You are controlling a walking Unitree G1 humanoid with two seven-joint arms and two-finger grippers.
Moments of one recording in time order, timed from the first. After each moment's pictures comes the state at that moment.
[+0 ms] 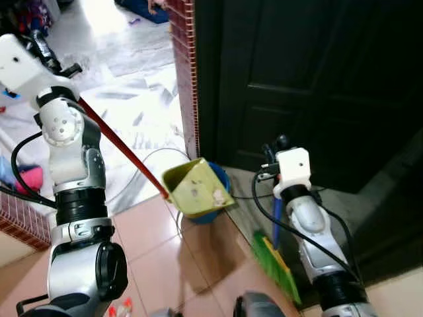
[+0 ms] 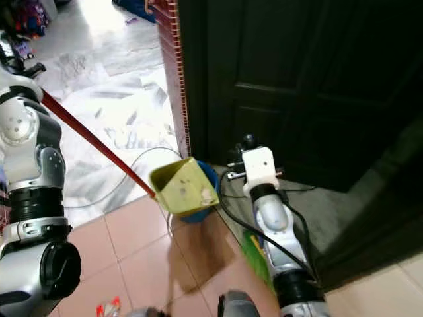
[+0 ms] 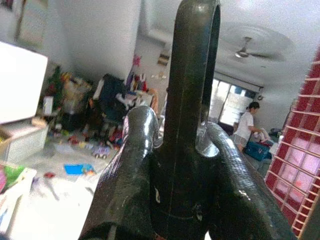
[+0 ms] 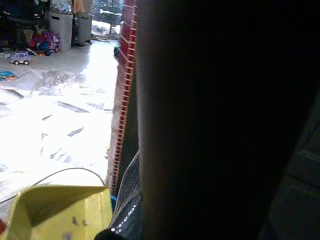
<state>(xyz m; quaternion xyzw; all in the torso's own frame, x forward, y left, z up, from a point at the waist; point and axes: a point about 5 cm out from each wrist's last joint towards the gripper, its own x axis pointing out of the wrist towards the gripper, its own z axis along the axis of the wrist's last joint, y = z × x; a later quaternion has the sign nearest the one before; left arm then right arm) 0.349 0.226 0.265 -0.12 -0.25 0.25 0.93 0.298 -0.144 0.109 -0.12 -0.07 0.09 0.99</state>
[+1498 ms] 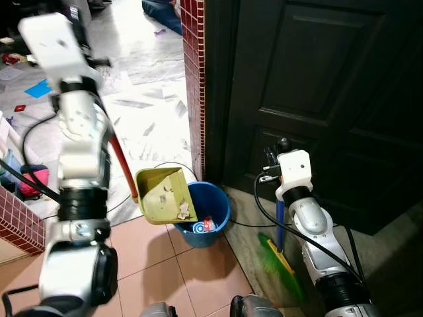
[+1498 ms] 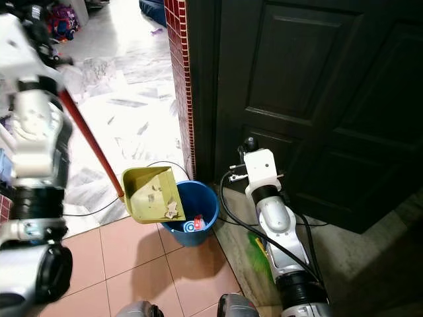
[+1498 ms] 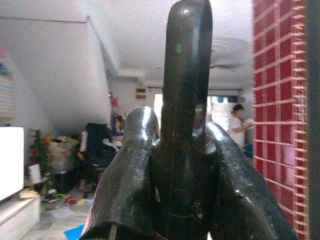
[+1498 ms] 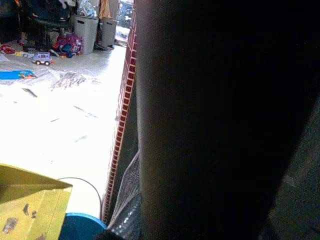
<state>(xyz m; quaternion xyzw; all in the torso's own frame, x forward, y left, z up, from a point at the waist) 0.352 0.185 0.274 0.04 -0.29 0.13 0.95 0.298 -0.146 0.106 -0.12 -0.06 0.09 0.99</state>
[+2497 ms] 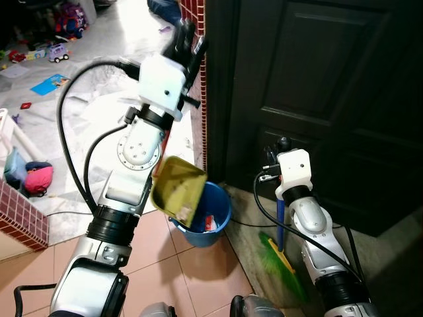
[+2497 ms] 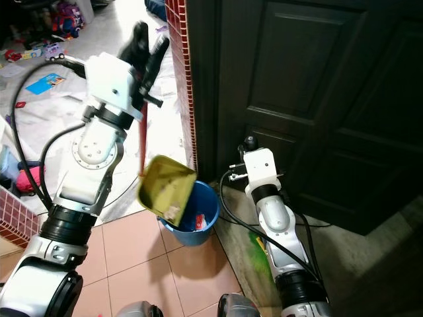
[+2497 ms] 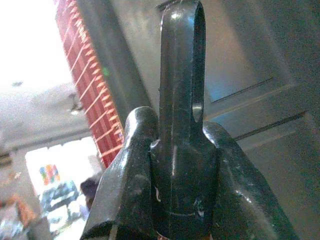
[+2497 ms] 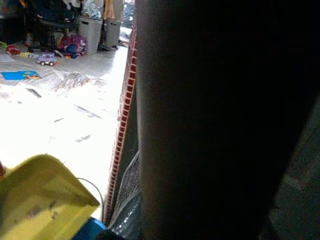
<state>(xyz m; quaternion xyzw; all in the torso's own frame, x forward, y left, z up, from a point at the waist) 0.323 0.086 0.261 0.13 -0.36 -0.19 0.90 0.299 -0.146 0.105 -0.13 -0.06 0.09 0.99</state>
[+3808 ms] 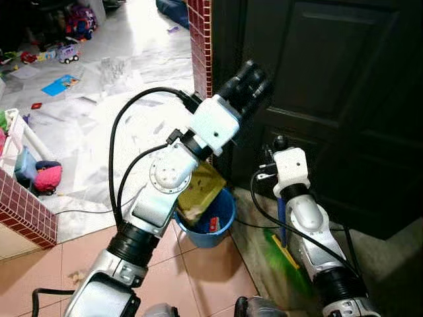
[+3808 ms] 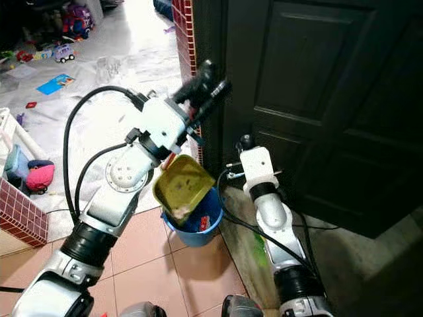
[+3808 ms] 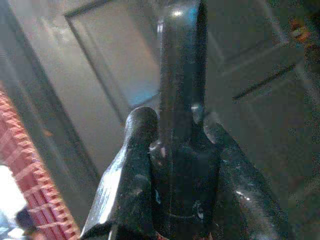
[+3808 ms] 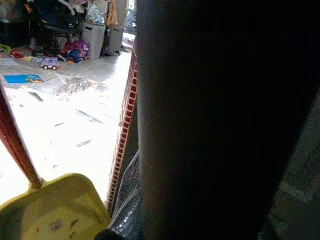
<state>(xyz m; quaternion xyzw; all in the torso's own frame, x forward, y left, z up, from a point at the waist) 0.298 0.037 0.233 0.15 -0.36 -0.31 0.87 0.304 -0.142 0.107 -0.14 -0.07 0.09 0.98</state>
